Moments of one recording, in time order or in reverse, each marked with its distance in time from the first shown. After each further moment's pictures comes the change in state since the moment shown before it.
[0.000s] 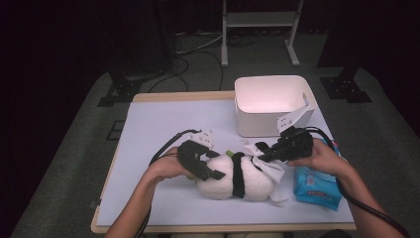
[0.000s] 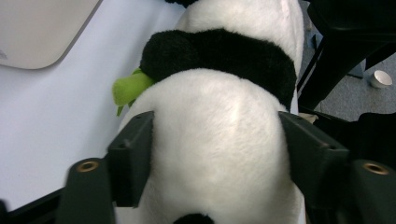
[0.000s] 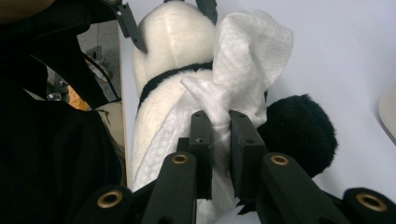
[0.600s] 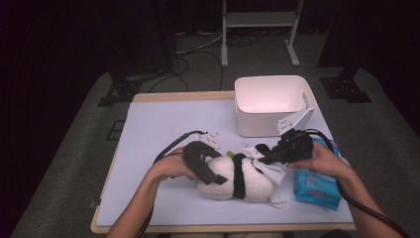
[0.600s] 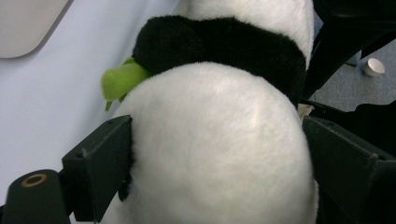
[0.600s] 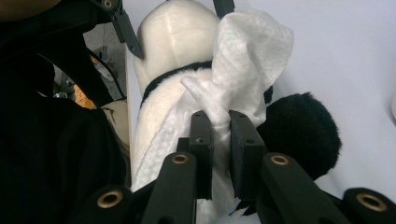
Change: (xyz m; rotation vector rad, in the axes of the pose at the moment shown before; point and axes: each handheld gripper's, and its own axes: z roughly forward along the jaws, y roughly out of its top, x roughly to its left) left arm 0.001 0.006 0.017 0.077 -0.029 0.002; right arm 0.000 -0.004 0.003 -0.002 0.021 0.003
